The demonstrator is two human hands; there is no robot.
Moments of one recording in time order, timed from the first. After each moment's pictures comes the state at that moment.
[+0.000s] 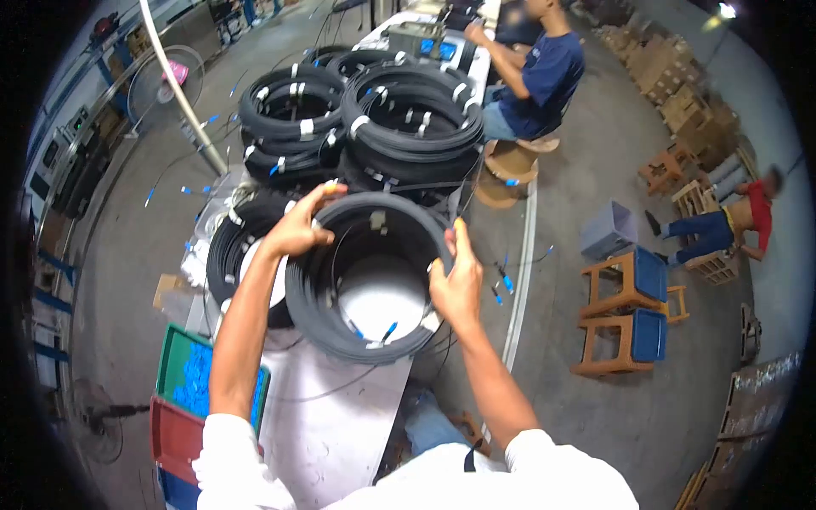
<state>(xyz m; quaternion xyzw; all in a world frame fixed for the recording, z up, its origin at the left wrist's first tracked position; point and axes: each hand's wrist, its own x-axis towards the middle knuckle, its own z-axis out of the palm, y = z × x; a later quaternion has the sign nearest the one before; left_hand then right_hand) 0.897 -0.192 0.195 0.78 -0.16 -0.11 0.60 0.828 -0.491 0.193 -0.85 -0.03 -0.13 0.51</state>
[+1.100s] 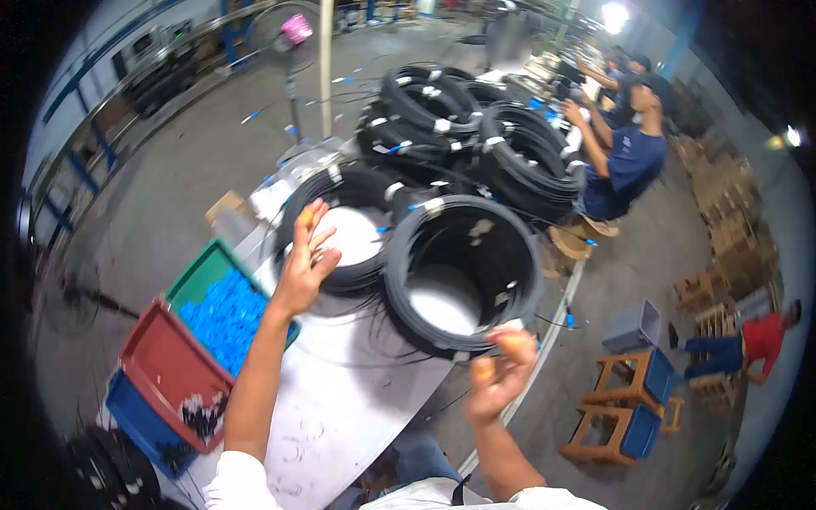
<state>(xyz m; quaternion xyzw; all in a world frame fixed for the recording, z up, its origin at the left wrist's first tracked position) 0.673 -0.145 0.188 0.76 0.04 0.22 0.62 0.687 -0.455 0.181 -0.63 -0.27 -0.26 0.68</state>
